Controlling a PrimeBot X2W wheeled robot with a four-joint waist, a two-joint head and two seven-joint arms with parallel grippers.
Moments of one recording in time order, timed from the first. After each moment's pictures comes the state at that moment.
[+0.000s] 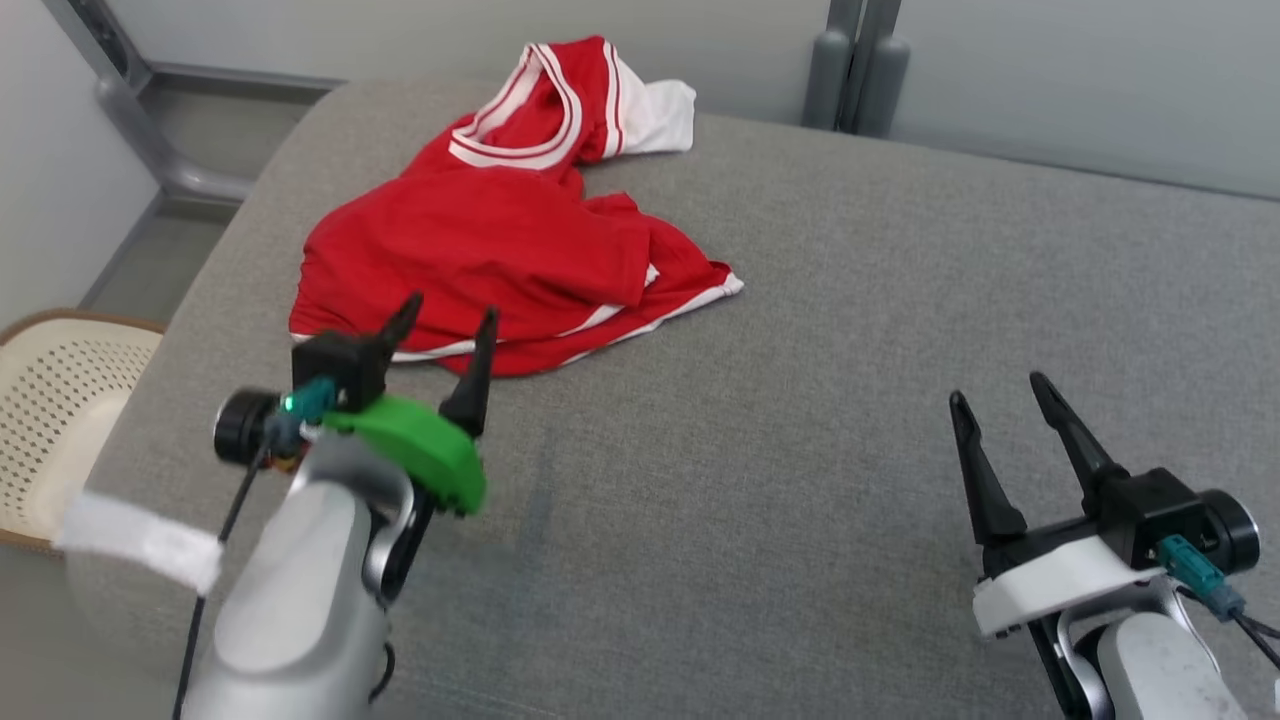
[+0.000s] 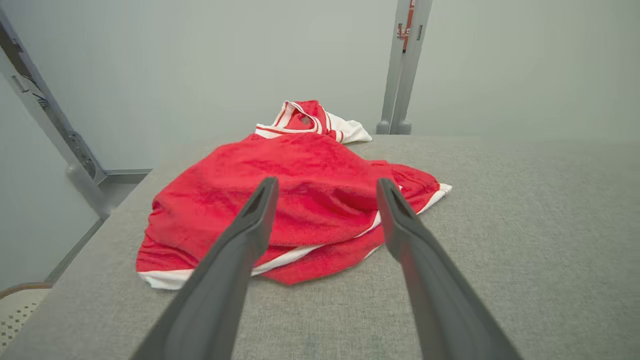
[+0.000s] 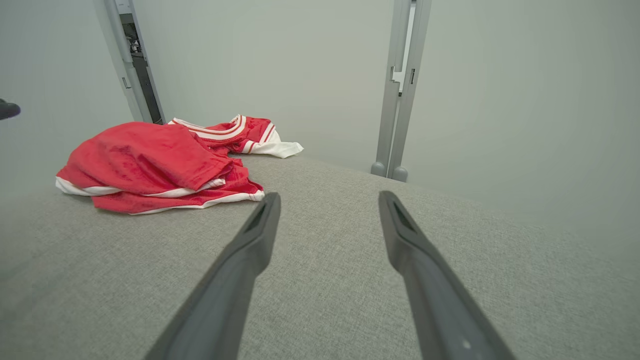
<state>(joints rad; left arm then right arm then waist) -0.46 0.12 -0.29 0.50 -0.29 -0.13 -0.10 -0.08 -0.14 0.07 0.13 0.09 0.13 -0.26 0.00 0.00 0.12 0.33</state>
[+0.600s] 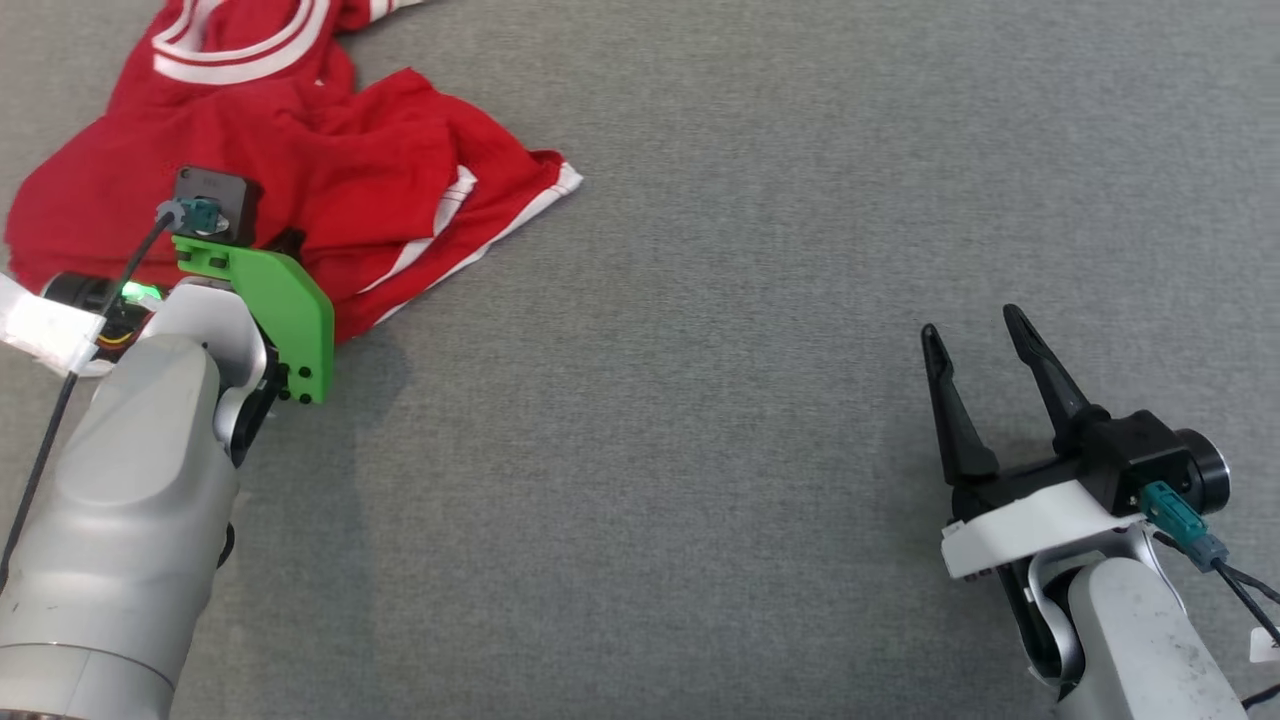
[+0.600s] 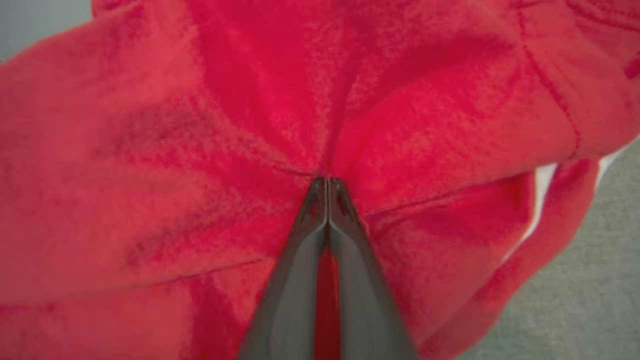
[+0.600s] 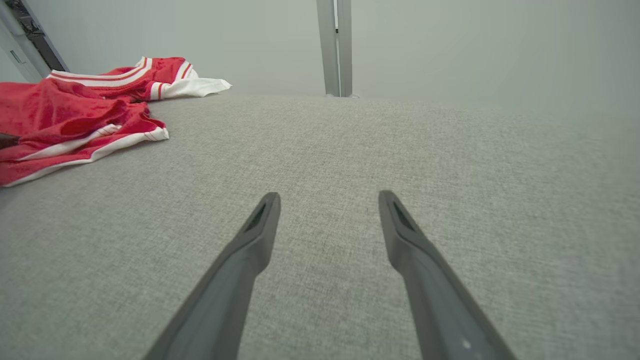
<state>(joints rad) -0.87 0.29 -0.46 0.89 -0.39 -0.13 0.16 -0.19 -0.10 0.08 0.14 0.10 0.13 -0.26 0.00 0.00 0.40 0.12</state>
